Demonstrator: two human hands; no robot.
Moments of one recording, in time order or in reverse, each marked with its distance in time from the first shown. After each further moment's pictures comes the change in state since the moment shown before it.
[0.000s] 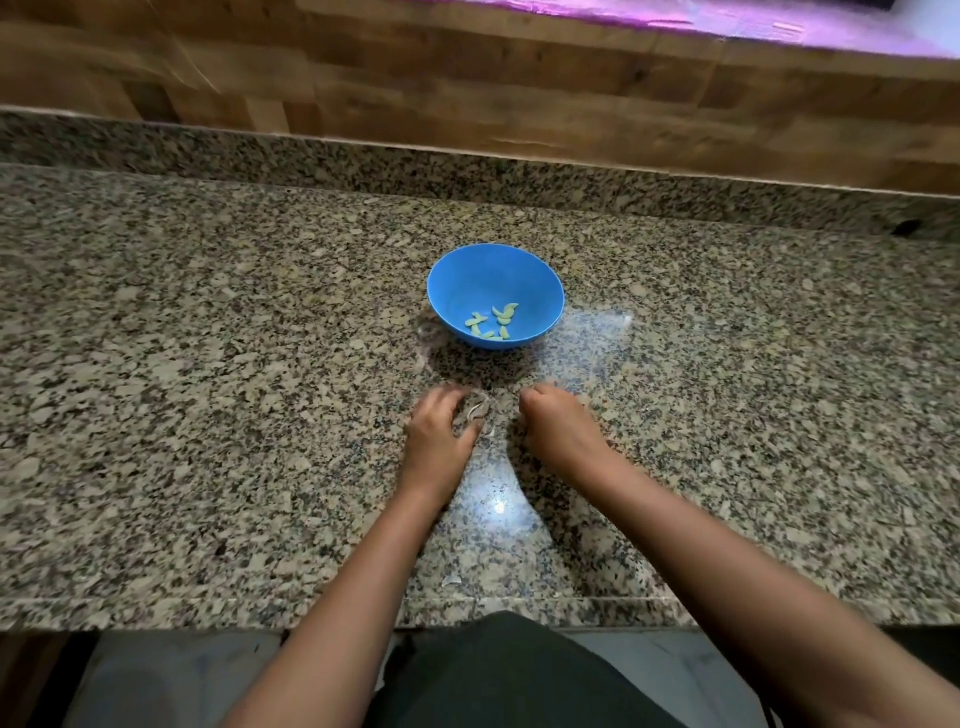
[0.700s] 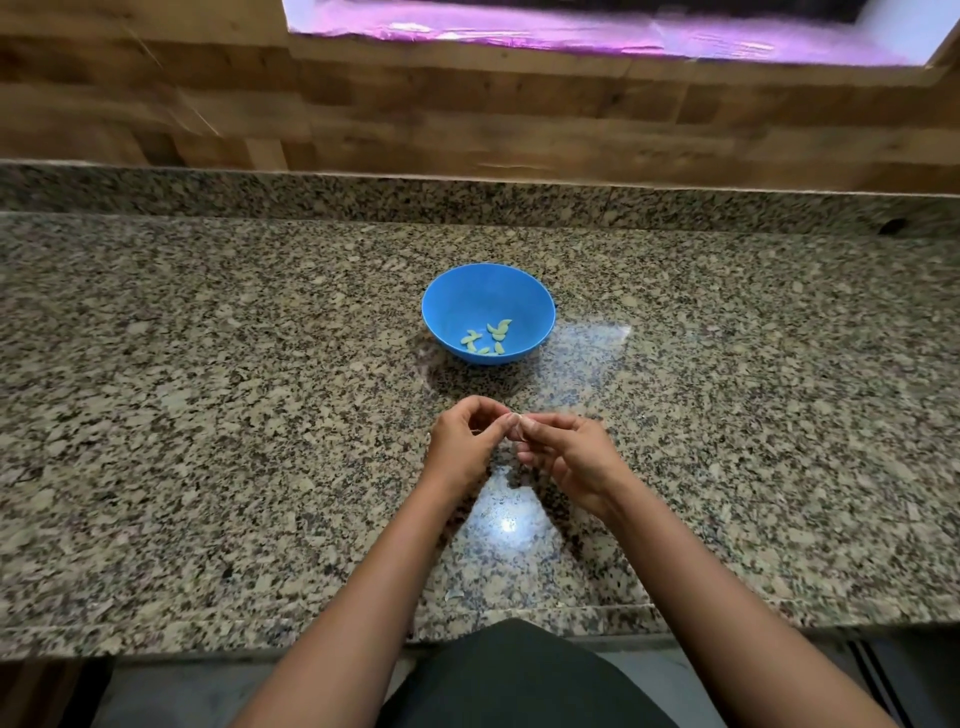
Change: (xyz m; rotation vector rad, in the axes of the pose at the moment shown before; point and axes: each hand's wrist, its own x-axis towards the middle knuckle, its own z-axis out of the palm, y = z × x) left_hand 0.007 0.026 0.004 -0.542 -0.143 -0.085; right_hand -0.022 0.006 -0.006 1.711 -0.026 0.597
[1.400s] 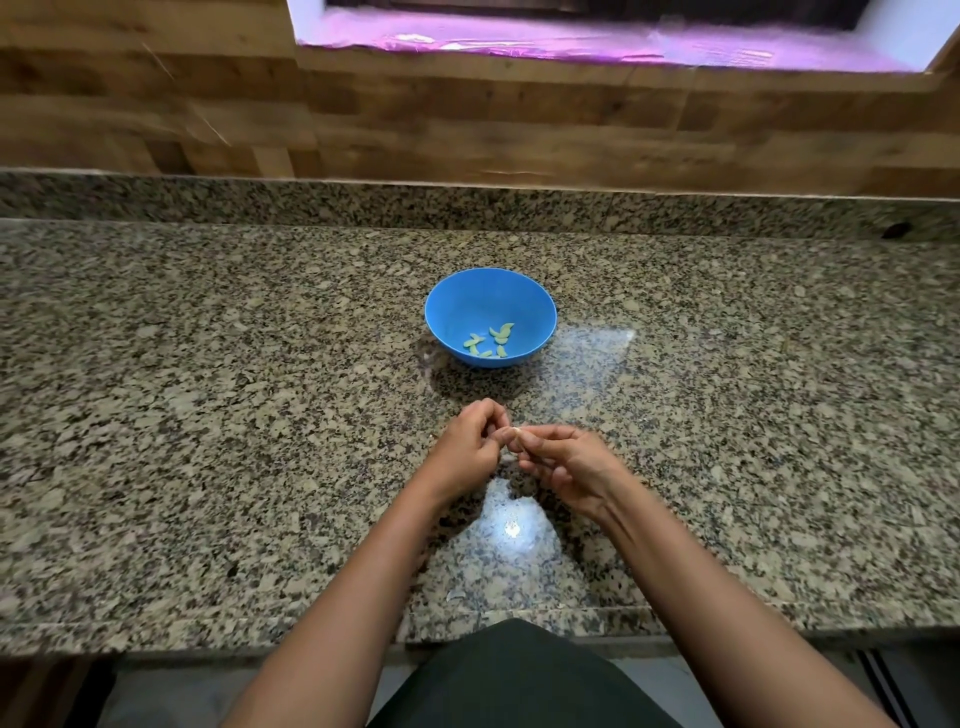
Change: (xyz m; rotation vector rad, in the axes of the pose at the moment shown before) left_hand 0.002 0.001 -0.010 0.313 -0.233 0.073; right_hand -0.005 -0.002 0.001 0.055 -0.029 0.139
